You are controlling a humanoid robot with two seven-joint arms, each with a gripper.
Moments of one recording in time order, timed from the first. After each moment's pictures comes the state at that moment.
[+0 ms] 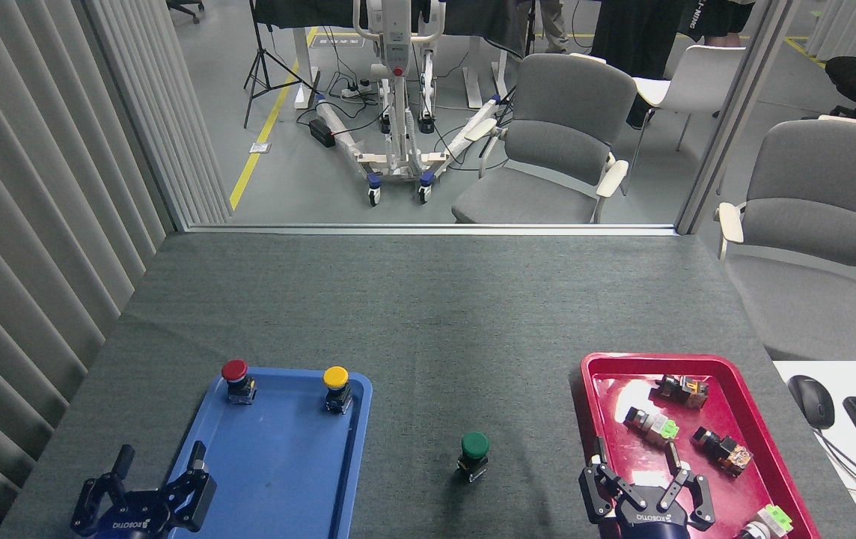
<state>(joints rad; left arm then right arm) 0.11 0.20 0.11 -1.44 -1.27 -0.13 0.28 0.08 0.01 0.00 -1.37 1.45 0.04 -0.31</state>
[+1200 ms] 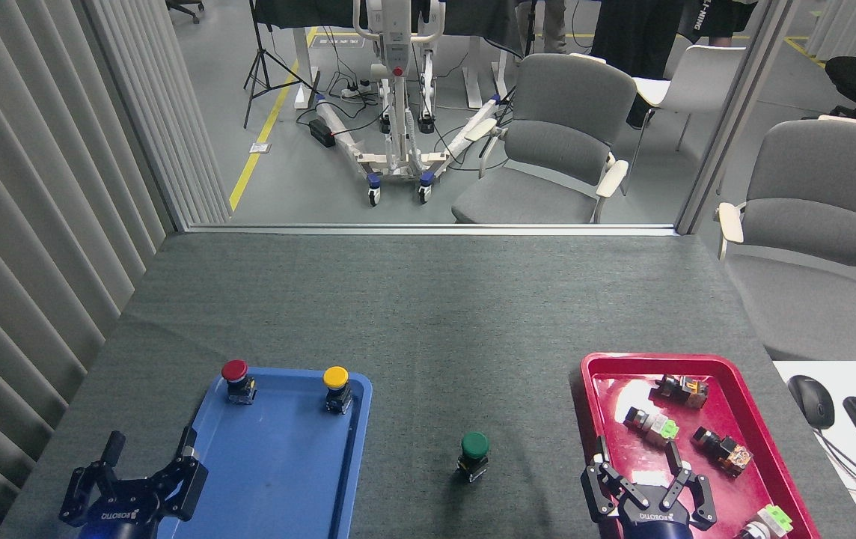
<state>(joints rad) 0.12 0.20 0.12 -1.52 -1.21 -0.15 0.27 0.08 -0.01 0.00 -1.38 1.41 0.02 -0.28</state>
